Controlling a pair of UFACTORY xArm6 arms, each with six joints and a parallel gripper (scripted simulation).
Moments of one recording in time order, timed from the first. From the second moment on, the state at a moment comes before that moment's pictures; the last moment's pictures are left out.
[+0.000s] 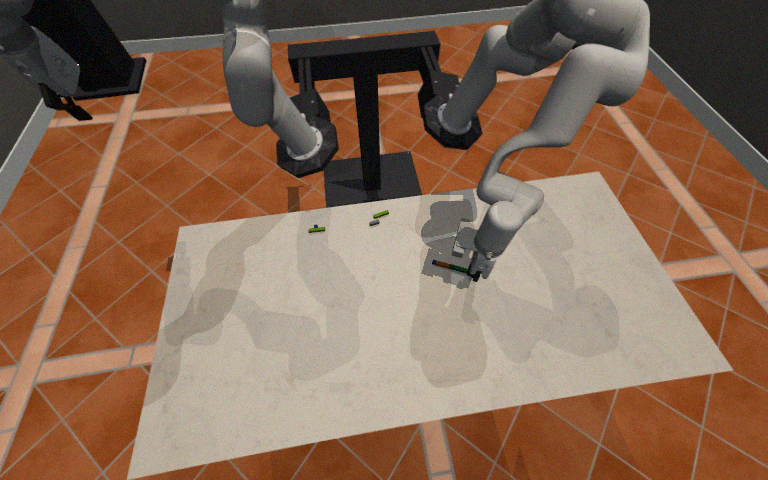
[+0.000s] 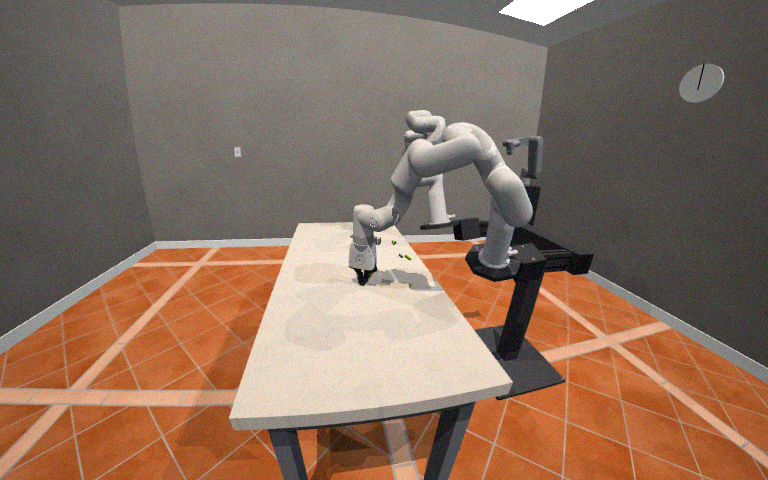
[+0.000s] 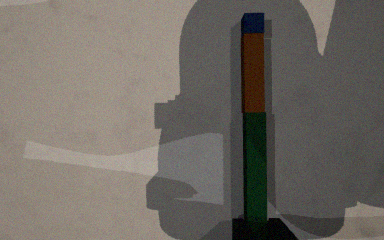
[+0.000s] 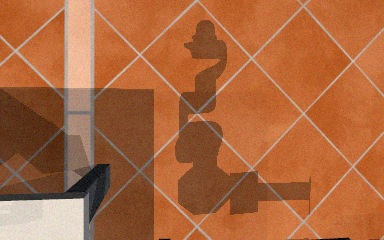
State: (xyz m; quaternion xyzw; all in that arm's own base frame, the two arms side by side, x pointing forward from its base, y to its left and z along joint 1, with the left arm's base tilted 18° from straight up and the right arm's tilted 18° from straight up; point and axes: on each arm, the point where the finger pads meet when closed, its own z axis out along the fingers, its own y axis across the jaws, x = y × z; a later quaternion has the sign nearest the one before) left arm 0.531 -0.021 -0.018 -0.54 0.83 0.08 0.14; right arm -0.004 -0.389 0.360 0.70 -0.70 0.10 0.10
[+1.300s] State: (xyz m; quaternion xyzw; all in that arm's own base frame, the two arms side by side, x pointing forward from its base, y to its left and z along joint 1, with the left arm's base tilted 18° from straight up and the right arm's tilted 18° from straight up) left arm 0.531 -0.022 -0.018 -0.54 0.83 0.08 0.14; right arm -0.004 -0.389 0.360 0.70 -0.70 0.10 0.10
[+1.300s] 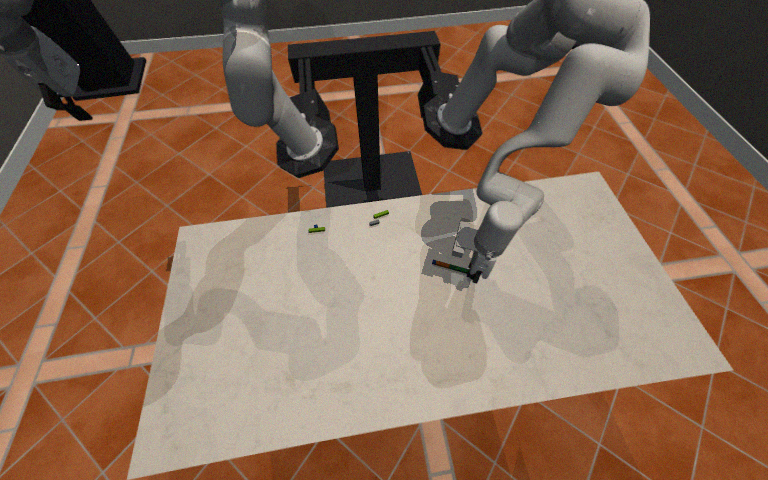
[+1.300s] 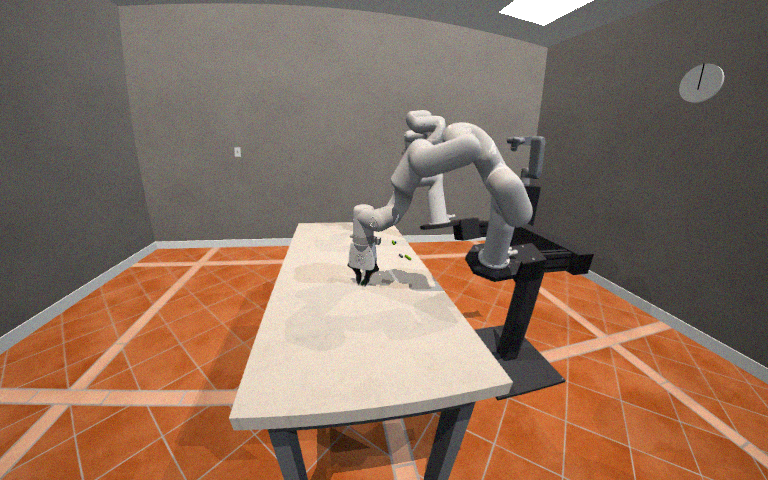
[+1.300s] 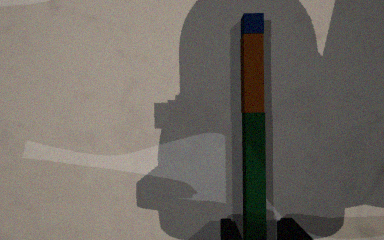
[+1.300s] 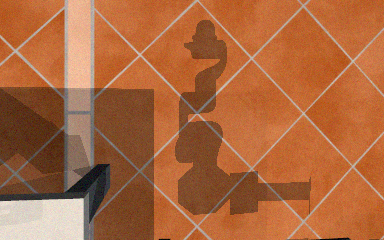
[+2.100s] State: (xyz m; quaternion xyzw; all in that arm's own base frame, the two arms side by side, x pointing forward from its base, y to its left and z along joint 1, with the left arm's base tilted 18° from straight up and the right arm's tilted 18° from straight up) left arm 0.521 -0.044 0.058 -0.54 0.83 0.08 0.14; right arm -0.004 -0.389 0.360 0.70 -0.70 0.10 0.10
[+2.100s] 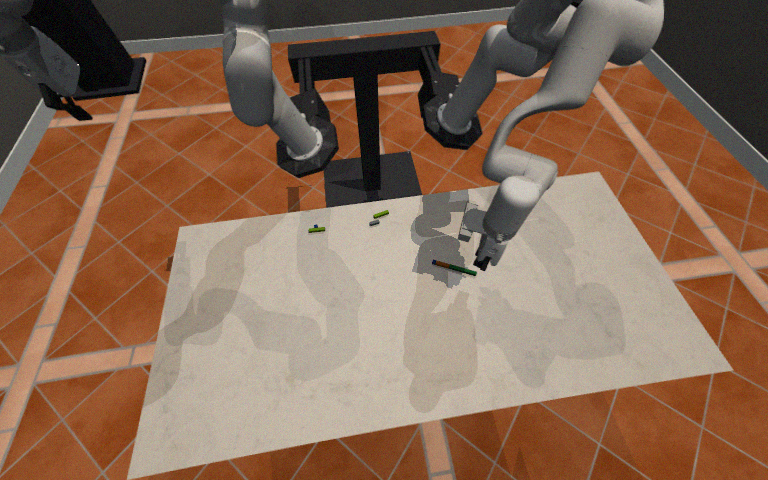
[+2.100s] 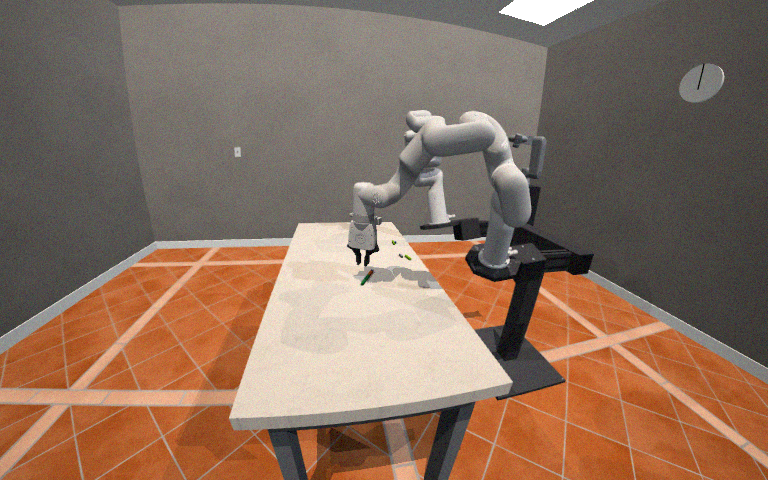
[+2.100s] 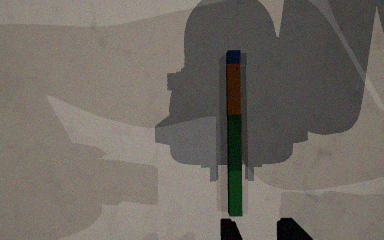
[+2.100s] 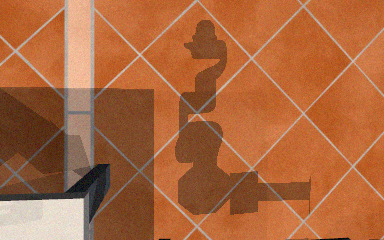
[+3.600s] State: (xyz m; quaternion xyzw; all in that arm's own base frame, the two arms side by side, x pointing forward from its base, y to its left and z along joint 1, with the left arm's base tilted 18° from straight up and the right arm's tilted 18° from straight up) left arm 0.513 -0.057 0.104 -0.54 0.83 0.08 0.14; right arm -0.004 -0.389 0.360 0.70 -0.70 0.10 0.10
